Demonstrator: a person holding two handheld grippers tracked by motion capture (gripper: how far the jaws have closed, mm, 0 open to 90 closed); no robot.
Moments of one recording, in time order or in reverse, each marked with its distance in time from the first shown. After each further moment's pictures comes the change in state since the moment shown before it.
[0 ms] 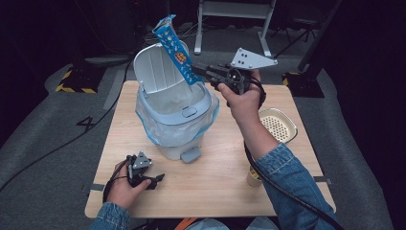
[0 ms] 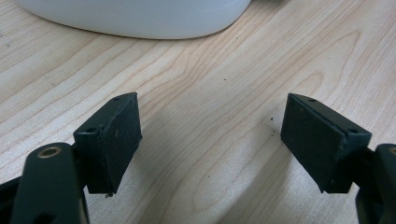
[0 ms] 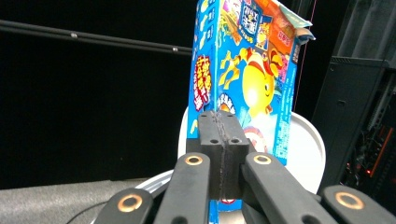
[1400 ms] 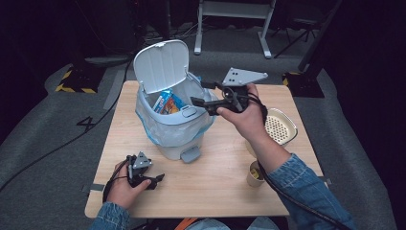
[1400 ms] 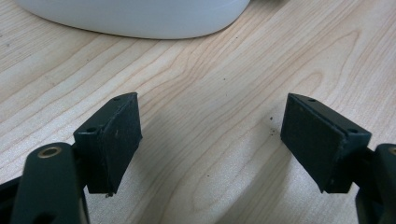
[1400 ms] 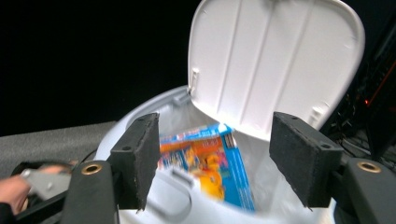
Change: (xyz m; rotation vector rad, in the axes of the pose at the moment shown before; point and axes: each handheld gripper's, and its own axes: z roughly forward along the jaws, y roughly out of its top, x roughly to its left) left arm 0.000 0.000 0.000 0.000 -0.001 0.004; right arm 0.017 -0.030 -0.019 0.279 -0.025 0.048
